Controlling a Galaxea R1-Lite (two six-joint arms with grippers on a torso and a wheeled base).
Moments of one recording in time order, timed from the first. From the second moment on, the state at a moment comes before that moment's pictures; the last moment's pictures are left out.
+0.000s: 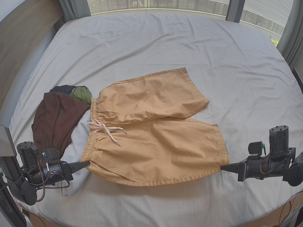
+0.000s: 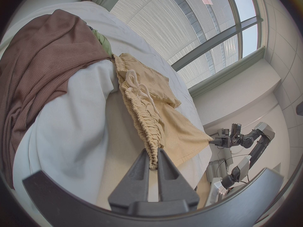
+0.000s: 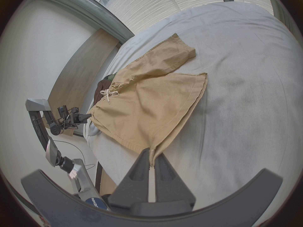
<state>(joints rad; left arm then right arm) 0.05 1.99 -0.09 -1.49 -0.80 -0.37 0.29 1.63 -0.34 -0.66 0.43 0.22</state>
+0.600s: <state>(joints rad) 0.05 1.98 -0.23 -1.54 -0.79 -0.46 0.24 1.59 -0.41 -0.73 0.50 0.25</state>
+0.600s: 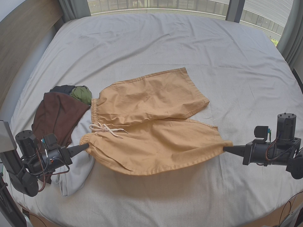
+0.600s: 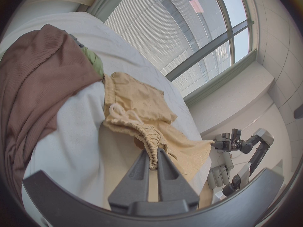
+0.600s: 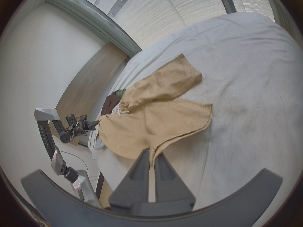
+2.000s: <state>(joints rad) 0.03 2.01 -0.45 -1.54 -0.73 -0.54 0.22 1.79 -0.88 -0.71 0.49 0.32</state>
